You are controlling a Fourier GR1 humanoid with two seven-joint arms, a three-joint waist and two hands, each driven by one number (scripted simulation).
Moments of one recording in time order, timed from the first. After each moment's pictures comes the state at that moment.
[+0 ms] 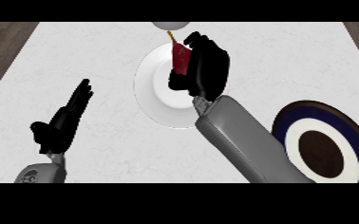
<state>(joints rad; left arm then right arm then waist) -0.08 0.21 0.06 -1.34 0.00 -0.08 -0.12 -0.81 -0.01 0.49 -1.22 1.06 -0.40 1.03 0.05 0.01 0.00</state>
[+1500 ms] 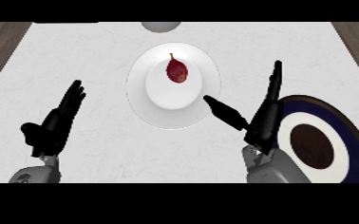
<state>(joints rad) -0.07 0.21 0.10 -1.36 0.01 -0.08 -0.11 -0.29 -0.18 0.51 -1.58 0.62 -1.10 0.68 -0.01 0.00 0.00</state>
